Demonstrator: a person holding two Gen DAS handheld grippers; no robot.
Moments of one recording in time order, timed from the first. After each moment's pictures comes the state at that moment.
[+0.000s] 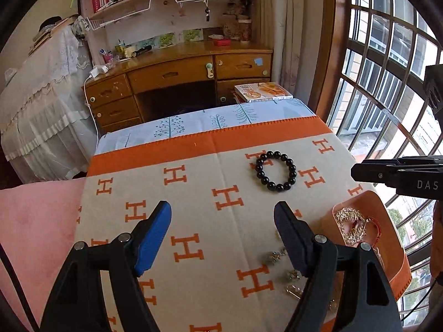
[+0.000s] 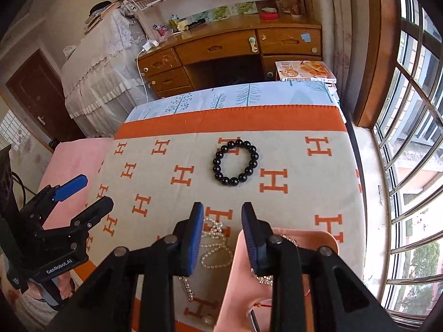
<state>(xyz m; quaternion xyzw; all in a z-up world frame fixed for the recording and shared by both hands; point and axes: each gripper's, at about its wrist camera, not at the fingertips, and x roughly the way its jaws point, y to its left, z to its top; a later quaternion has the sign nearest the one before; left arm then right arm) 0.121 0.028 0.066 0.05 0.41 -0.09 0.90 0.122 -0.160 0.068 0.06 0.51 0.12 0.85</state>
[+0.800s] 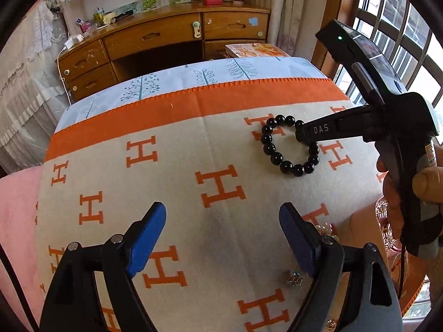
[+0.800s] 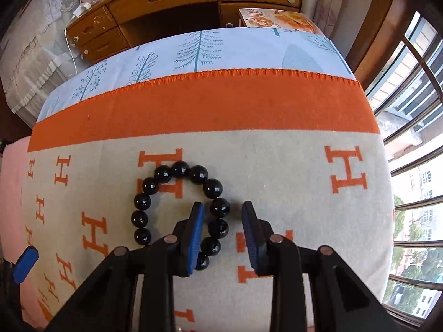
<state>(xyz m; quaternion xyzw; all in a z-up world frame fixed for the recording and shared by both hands) 0.185 0.010 -0.032 0.06 0.49 -0.12 0.86 0.259 -0.137 -0.057 -0.01 0.60 -0.01 0.80</state>
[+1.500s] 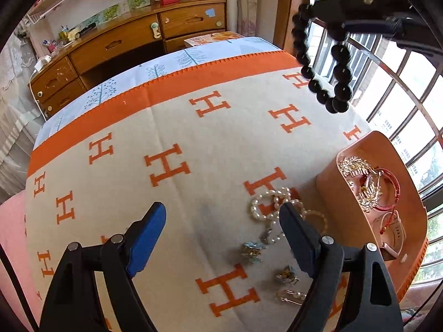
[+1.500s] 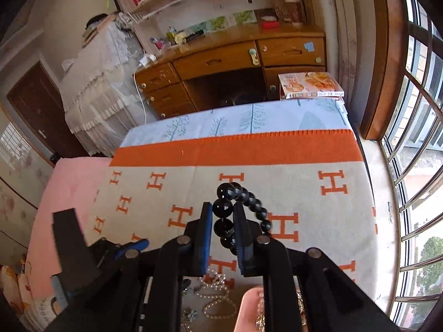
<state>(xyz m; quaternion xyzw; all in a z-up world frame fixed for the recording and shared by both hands) 0.146 -0.031 -0.037 0.11 0.50 -0.20 0.84 0.150 -0.164 0.082 0.09 0.45 0.13 0.88</state>
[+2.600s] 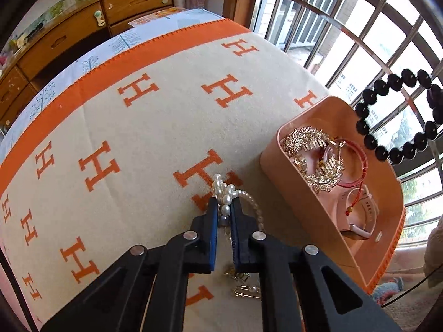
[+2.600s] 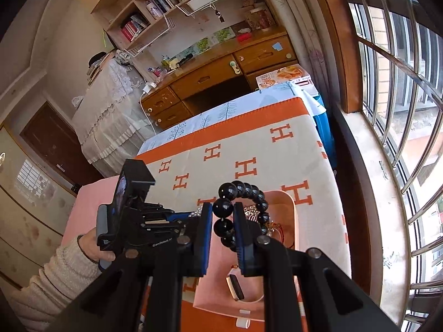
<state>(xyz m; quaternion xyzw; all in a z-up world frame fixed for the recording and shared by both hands) 0.141 -0.072 -0.042 0.13 0.55 -0.30 0.77 0.021 -0.261 0.074 0.19 0.42 0.12 0.88</state>
